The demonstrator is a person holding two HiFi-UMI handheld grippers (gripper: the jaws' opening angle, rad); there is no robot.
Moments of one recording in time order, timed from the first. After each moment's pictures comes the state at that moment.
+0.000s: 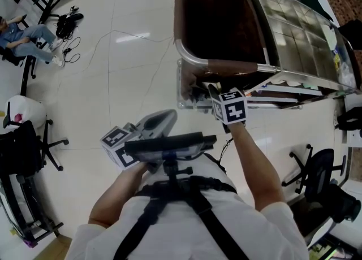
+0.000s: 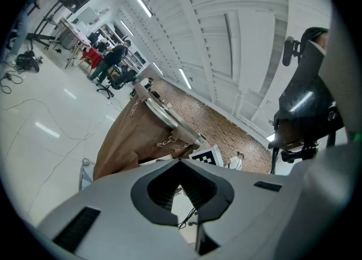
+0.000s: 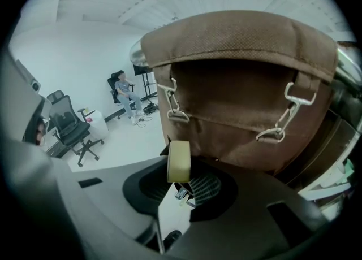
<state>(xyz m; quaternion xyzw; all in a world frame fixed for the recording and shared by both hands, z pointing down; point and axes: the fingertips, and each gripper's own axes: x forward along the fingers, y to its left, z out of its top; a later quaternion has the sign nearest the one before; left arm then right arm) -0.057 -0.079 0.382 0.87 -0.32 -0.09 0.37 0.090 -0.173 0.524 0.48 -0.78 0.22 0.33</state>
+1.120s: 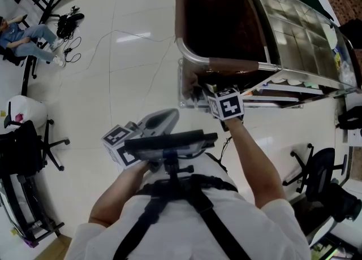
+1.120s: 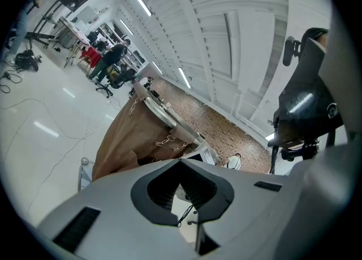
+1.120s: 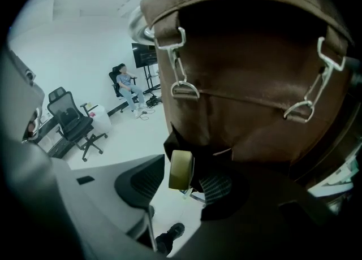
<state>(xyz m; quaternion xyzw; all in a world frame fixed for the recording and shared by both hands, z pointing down) -0.056 -0.079 0.378 0.87 -0.32 -0.10 0.36 0.081 -0.168 0.557 0.46 -0.77 0.25 0.36</state>
